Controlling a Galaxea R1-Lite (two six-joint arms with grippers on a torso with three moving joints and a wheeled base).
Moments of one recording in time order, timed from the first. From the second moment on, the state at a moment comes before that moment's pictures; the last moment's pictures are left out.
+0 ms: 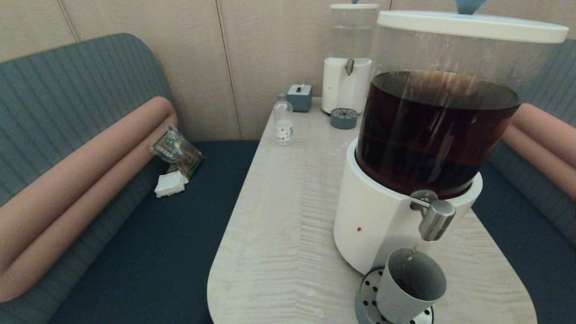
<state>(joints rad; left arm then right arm) 0.01 0.00 -0.01 0.01 -0.01 0.03 -0.01 0.00 0.00 0.03 0.02 -0.08</state>
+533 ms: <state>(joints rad) 0.01 0.23 -0.58 0.15 -0.16 0.01 -0.01 0.00 0.00 0.03 0.02 -0.08</state>
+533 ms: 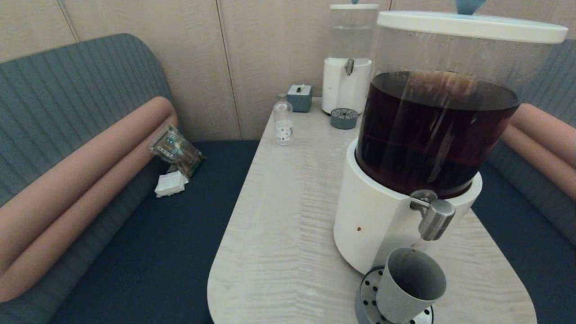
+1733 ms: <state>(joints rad) -0.39 1.39 -1.39 0.35 -0.57 0.43 -0.01 0.00 0.00 0.03 0.02 -0.08</state>
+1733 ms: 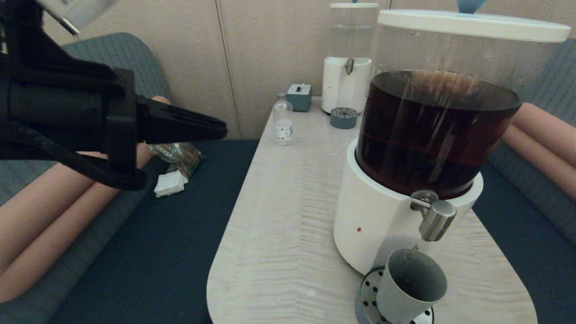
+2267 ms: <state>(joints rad) -0.70 1.57 -1.60 0.56 -0.15 0.76 -0.01 0.00 0.00 0.03 0.02 -0.08</state>
